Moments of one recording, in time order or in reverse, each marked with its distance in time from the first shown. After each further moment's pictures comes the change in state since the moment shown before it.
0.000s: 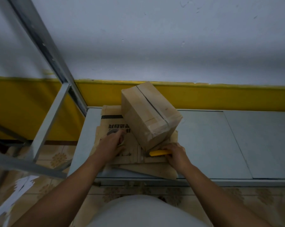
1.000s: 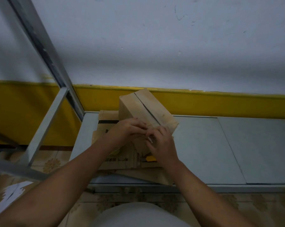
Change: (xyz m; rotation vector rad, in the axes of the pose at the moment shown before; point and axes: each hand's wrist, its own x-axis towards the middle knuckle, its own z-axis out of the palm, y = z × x) left_hand 0.054 0.072 -0.052 -0.158 0.119 0.660; right_hand 0.016 -0.099 -0.050 0.079 0.499 -0.381
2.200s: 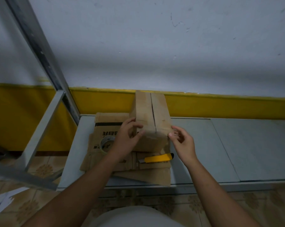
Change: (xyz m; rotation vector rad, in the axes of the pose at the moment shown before) left_hand -0.011 0.027 0.033 -0.505 0.318 -0.612; right_hand -0.016 0.057 -0.043 0.493 0.070 0.601
